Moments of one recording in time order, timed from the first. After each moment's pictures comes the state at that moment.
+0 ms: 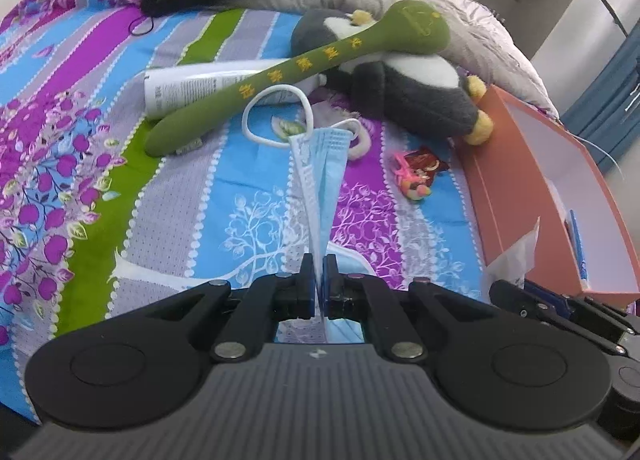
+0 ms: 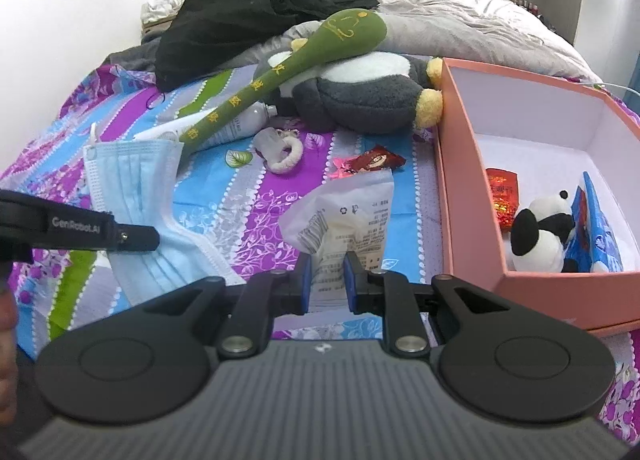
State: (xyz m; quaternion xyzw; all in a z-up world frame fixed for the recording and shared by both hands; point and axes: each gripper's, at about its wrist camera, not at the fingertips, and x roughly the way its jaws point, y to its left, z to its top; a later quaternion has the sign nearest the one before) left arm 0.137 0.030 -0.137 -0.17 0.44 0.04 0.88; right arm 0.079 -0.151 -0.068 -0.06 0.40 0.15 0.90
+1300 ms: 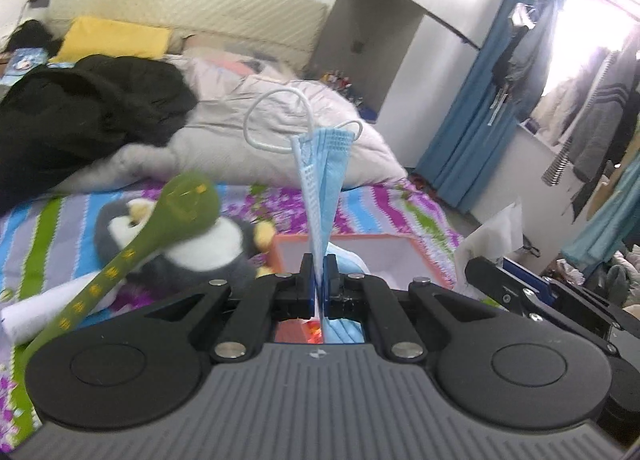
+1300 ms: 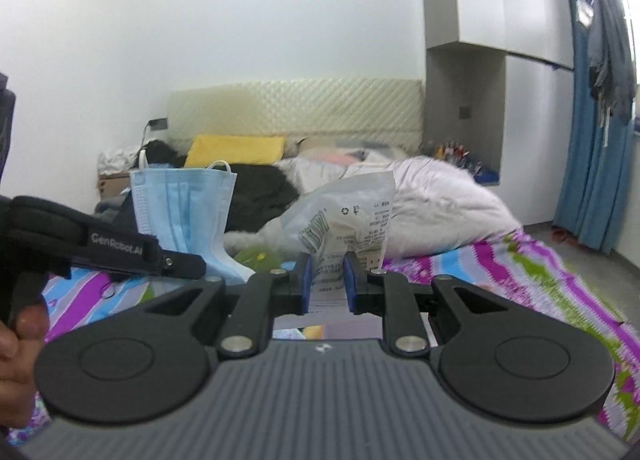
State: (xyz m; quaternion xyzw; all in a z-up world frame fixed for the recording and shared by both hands) left arm 0.228 -0.093 0.066 -0.13 0.31 -0.15 0.93; right arm 0.100 -0.247 0.112 -0.03 0.17 0.07 0.98
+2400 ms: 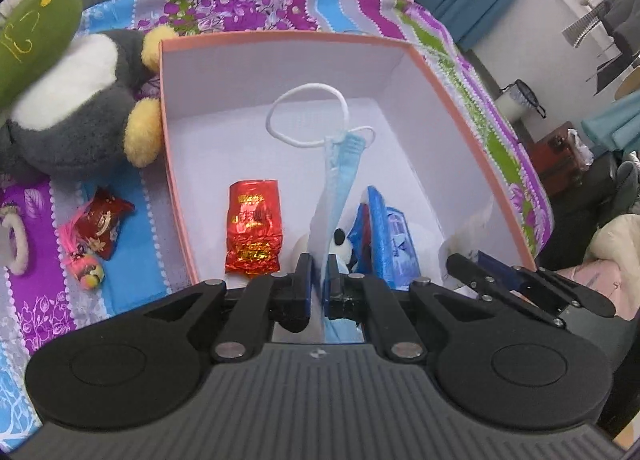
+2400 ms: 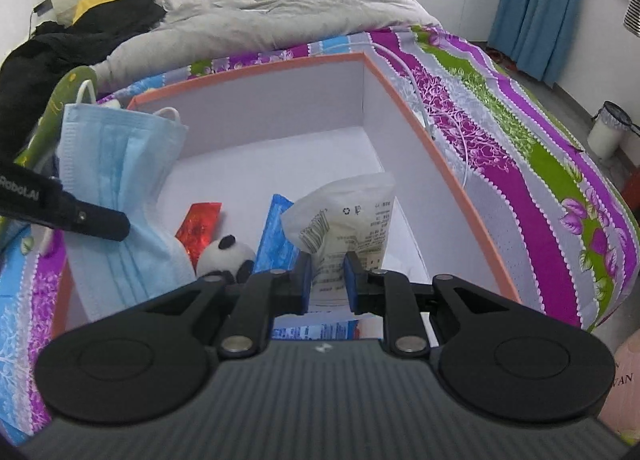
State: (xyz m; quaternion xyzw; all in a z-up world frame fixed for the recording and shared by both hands) left arm 0.353 -0.237 -0.101 -0.08 0.56 -0.19 0.80; right arm 0.176 -0.378 -0.043 0.00 0.44 -0.05 0.90
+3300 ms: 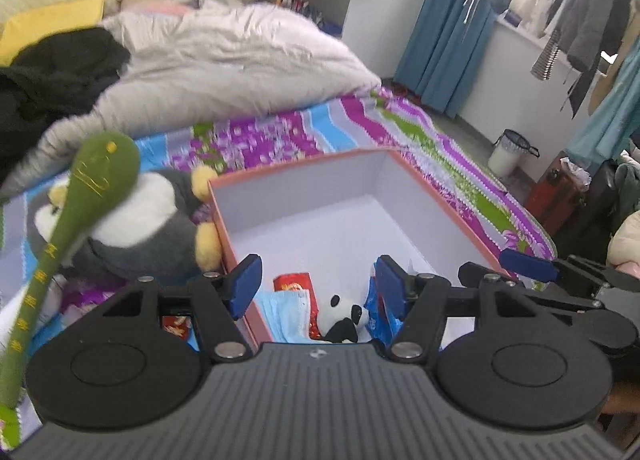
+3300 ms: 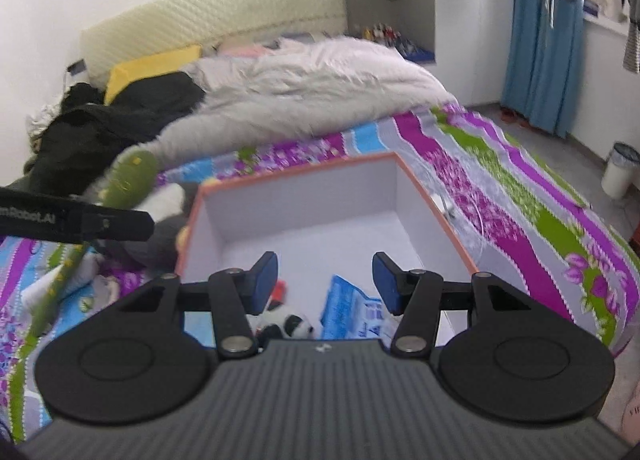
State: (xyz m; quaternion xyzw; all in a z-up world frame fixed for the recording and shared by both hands) left arm 0.291 -0.193 0.003 -0.02 0.39 -0.20 0.90; right arm 0.138 -0.342 0.040 0.02 0.32 -0.01 0.95
